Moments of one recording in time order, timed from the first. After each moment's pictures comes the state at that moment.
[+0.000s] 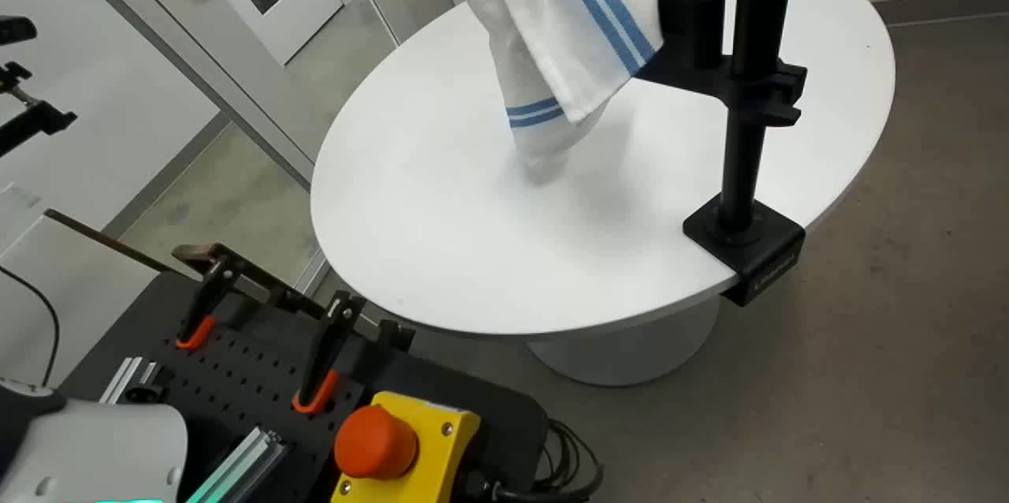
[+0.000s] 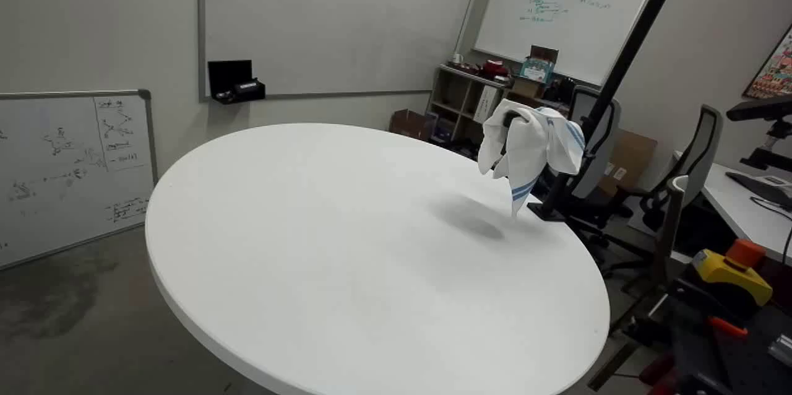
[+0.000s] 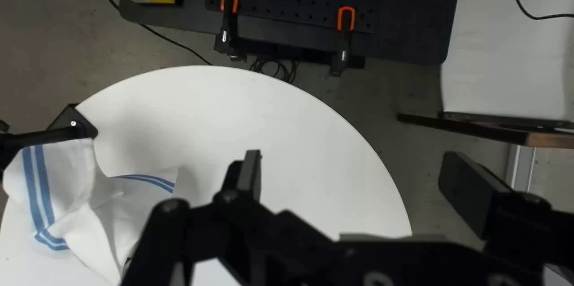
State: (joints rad) arm 0.04 -0.54 0.06 -2.20 -0.01 1.41 -0.03
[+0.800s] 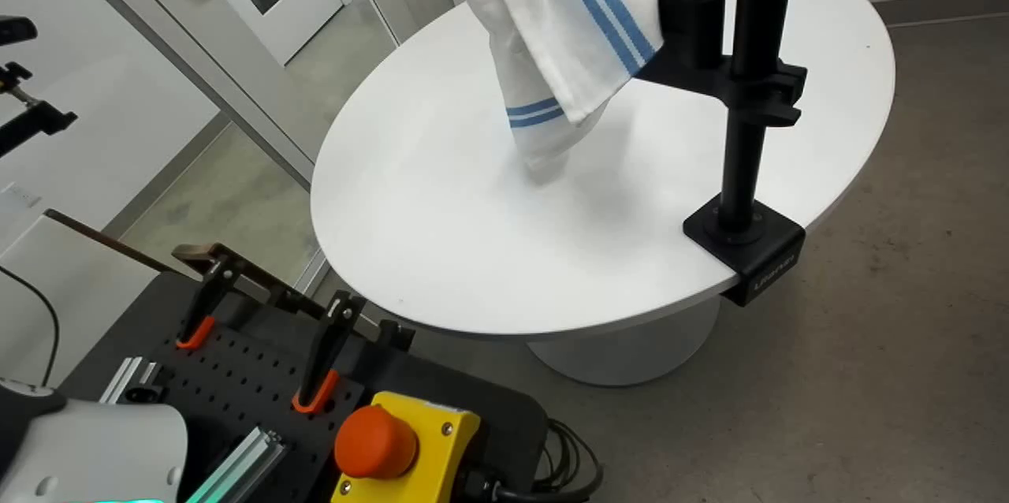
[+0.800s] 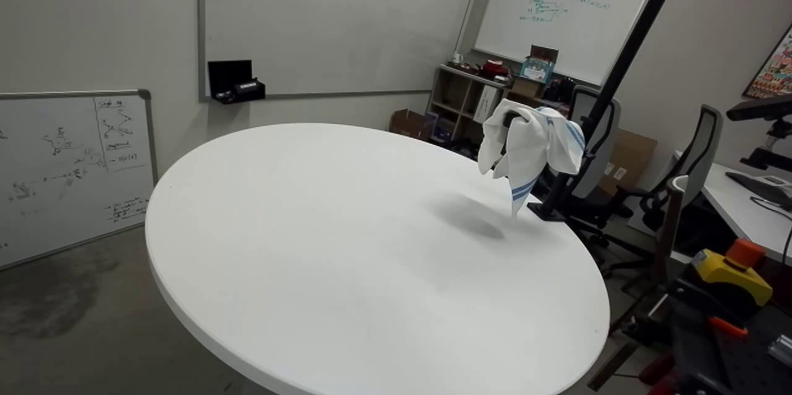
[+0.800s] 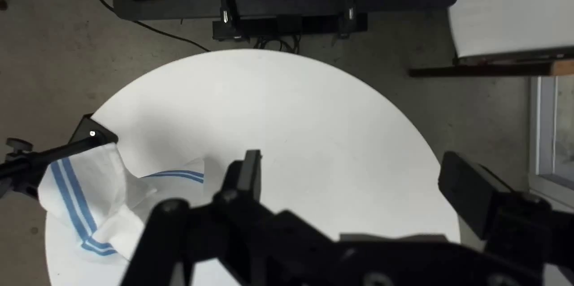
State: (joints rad) arm -0.01 -0.50 0.04 -2.19 -0.01 1.51 0.08
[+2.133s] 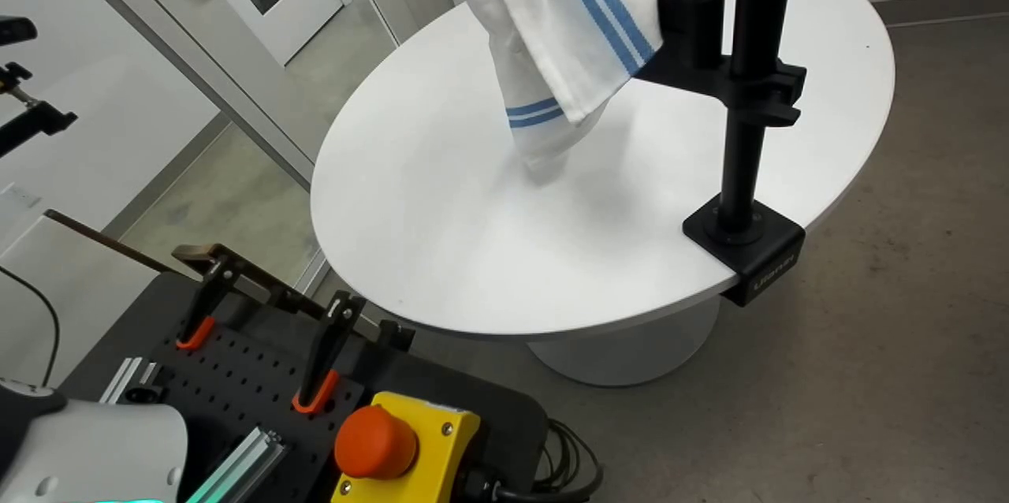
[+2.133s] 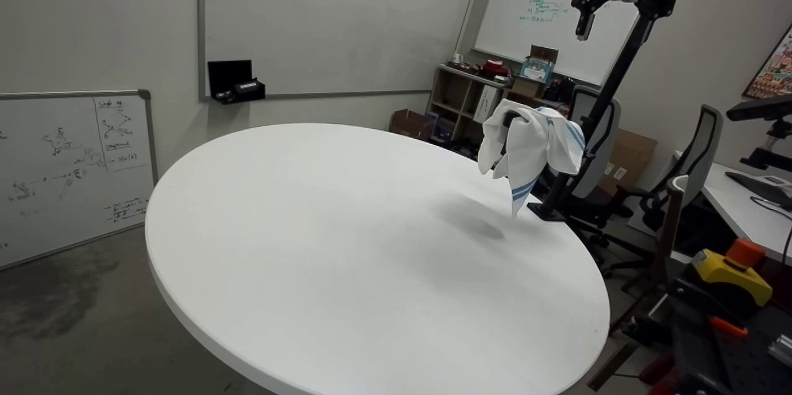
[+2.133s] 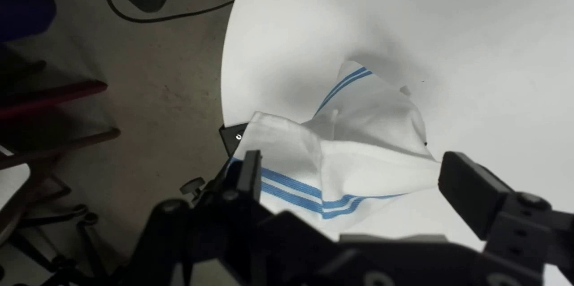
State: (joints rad) arm -0.25 -0.17 -0.07 -2.19 -0.20 1.96 0.68
